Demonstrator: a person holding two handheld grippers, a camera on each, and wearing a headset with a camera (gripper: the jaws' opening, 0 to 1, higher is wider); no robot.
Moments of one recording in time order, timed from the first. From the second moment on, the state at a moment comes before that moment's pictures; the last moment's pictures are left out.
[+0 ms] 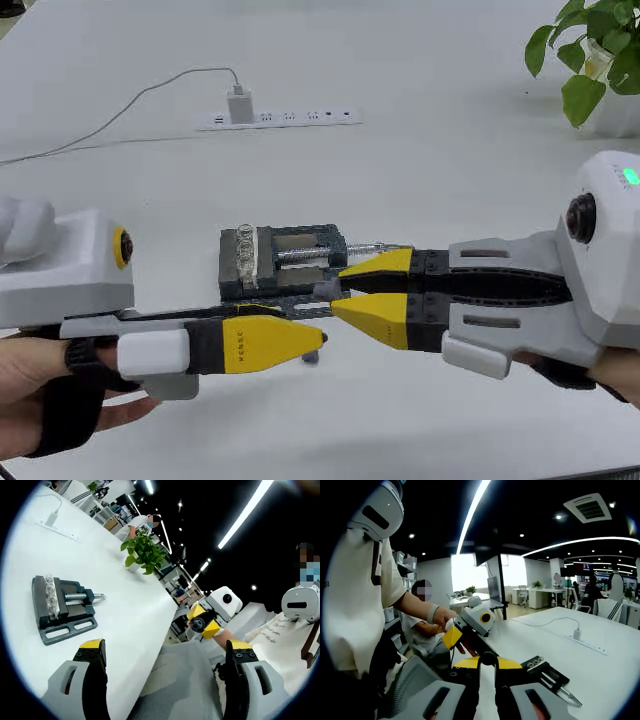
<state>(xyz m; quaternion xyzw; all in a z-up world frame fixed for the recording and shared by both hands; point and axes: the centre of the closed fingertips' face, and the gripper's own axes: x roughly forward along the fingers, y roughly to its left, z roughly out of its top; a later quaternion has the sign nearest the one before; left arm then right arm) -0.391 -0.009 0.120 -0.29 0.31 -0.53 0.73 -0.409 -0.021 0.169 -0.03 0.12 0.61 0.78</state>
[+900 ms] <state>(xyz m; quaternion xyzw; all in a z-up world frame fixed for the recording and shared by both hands) -0.362 0.059 0.062 0.07 0.26 -0.43 0.86 -0.409 -0.030 0.131 -0.04 0.19 0.60 0.77</state>
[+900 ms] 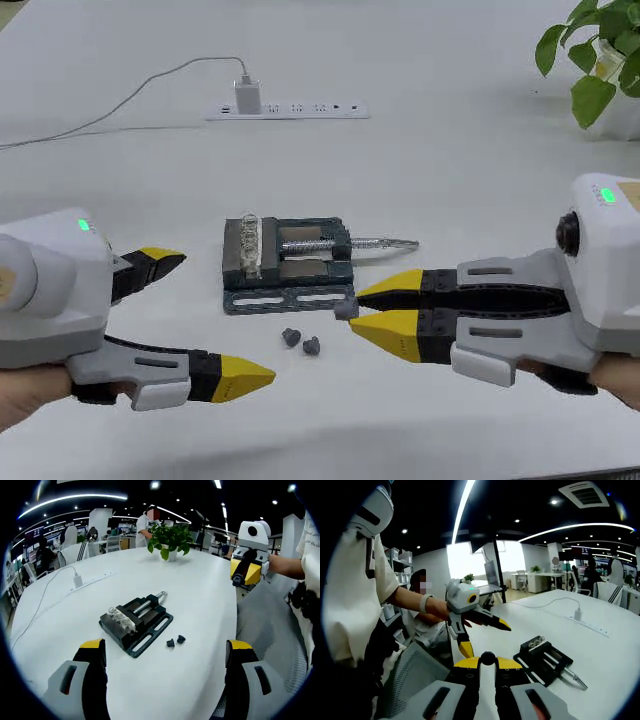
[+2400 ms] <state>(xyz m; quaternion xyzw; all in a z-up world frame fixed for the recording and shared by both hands) -0.381 0.108 0.045 0.11 0.28 -0.38 0.87 -0.325 -0.016 0.063 -0.32 0.35 0.63 0.61</state>
